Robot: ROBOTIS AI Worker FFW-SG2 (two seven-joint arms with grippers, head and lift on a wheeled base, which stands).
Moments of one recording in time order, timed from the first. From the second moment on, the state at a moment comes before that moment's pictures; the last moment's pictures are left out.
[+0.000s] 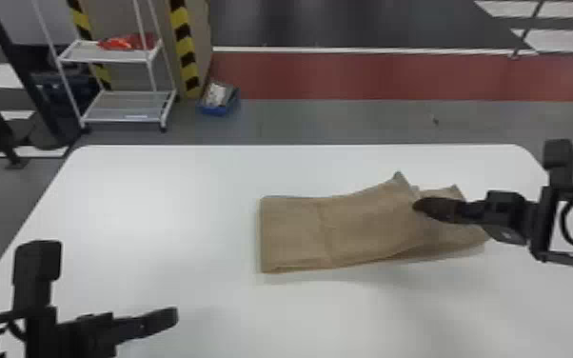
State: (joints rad) left arm 0.26 0.00 0.32 -2.33 0.00 1.54 -0.63; right arm -0.36 -0.09 -0.43 -1.70 -0.01 1.57 0.87
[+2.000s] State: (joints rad) left arm 0.27 0.00 0.31 -2.28 0.01 1.49 -0.63; right arm -0.39 -0.23 -0.64 -1.67 -0.08 1.57 0.89
